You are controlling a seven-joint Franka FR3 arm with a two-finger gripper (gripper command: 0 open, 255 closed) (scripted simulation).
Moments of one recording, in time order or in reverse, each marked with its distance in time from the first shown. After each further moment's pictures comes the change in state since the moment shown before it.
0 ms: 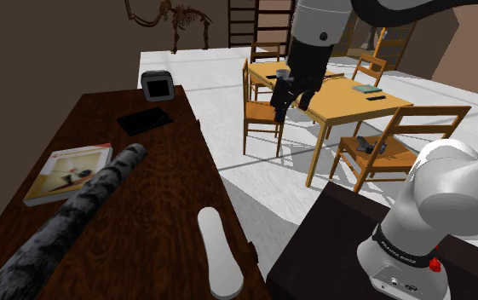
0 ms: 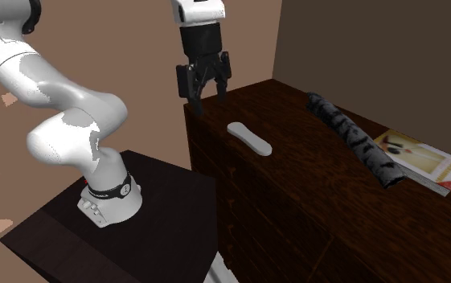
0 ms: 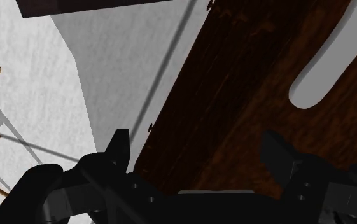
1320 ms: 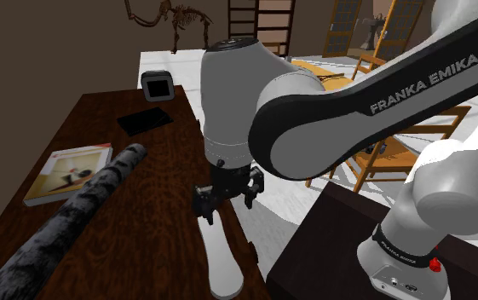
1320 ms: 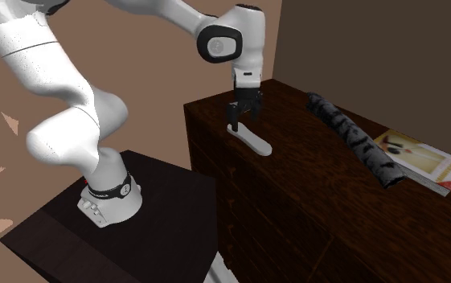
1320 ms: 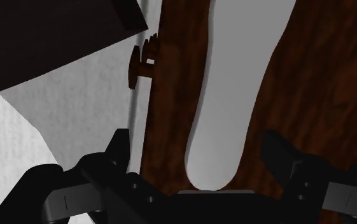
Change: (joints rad) arm -0.028 0.481 0.471 0.013 0.163 0.409 0.619
